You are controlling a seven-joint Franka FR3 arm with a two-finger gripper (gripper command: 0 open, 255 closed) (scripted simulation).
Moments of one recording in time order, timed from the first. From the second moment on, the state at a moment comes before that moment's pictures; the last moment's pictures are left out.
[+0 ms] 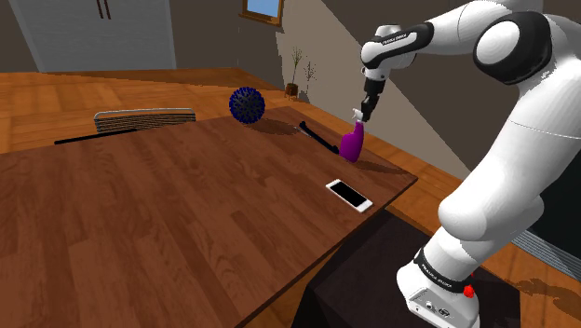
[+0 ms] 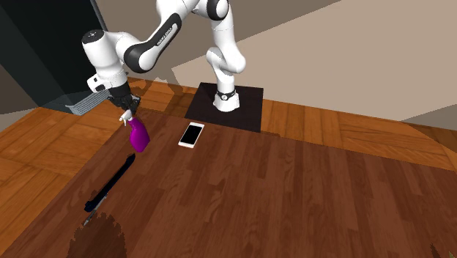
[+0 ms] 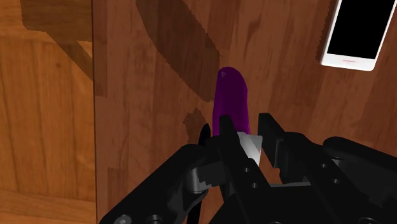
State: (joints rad) arm -0.48 0.12 -0.14 -1.85 -0.08 1.94 -0.64
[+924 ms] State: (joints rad) arm -0.48 0.13 -0.14 -1.87 -0.08 1.96 -0.64
